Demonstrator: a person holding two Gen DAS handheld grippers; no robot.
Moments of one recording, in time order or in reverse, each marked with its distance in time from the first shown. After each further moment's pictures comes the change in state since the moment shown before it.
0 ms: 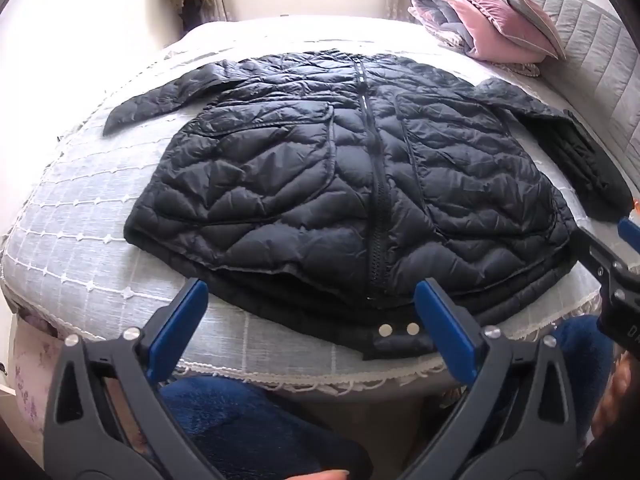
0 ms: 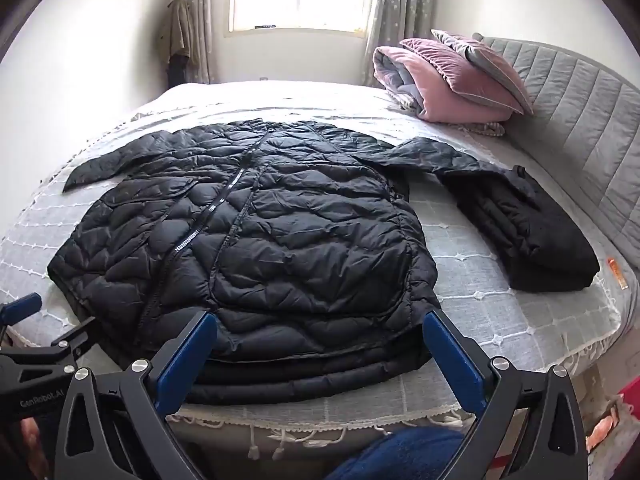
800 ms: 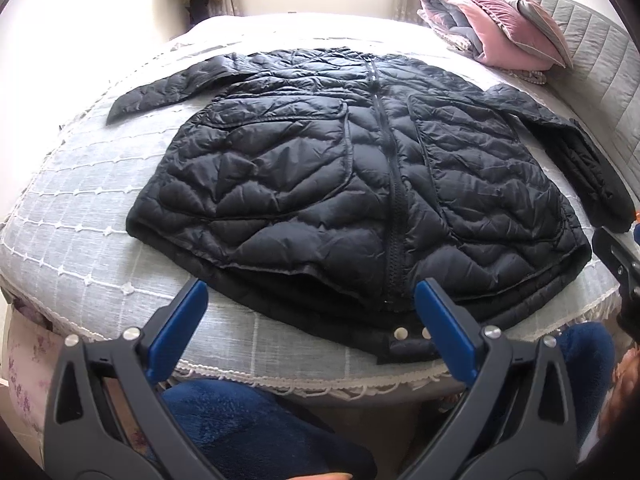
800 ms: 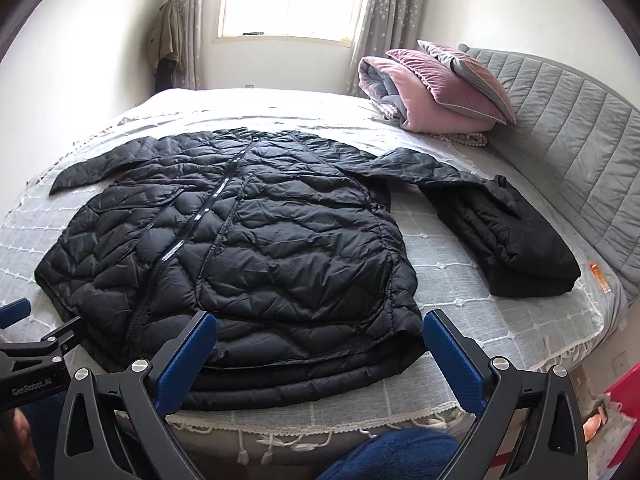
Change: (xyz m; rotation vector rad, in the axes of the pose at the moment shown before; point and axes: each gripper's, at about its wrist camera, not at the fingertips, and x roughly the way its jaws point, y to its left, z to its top) left arm 0.007 0.013 -0.001 -0.028 -0.013 0.006; right arm -0.008 0.004 0.002 -0.011 -0.022 -0.077
